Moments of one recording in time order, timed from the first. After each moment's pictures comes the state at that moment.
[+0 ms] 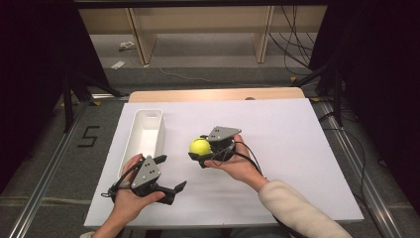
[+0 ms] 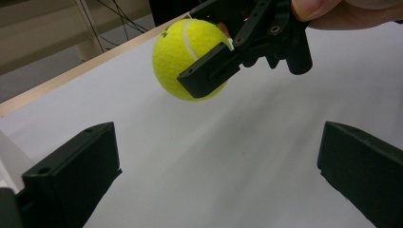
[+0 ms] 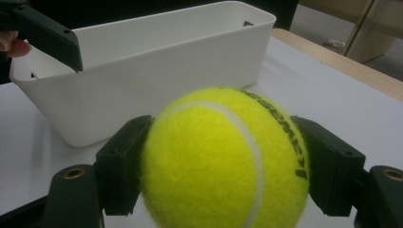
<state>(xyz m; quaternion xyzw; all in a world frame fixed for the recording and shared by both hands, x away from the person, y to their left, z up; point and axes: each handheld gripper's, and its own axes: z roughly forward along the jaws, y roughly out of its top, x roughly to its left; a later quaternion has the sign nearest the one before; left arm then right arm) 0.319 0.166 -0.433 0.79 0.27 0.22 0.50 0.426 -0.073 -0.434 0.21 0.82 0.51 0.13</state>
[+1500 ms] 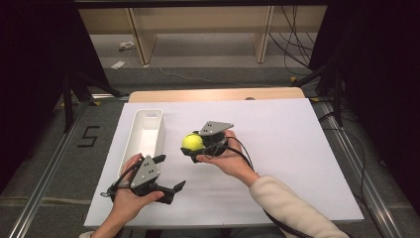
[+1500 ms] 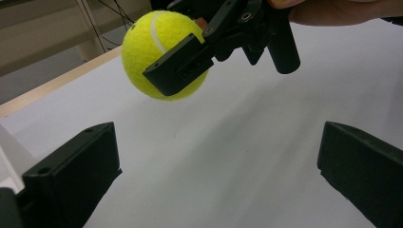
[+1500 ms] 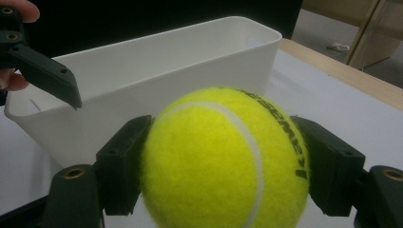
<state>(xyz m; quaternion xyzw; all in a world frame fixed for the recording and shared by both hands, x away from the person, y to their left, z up) 0.320 0.168 -0.434 0.79 0.27 0.22 0.50 0.436 -0.053 -0.427 0.22 0.82 0.52 0.12</state>
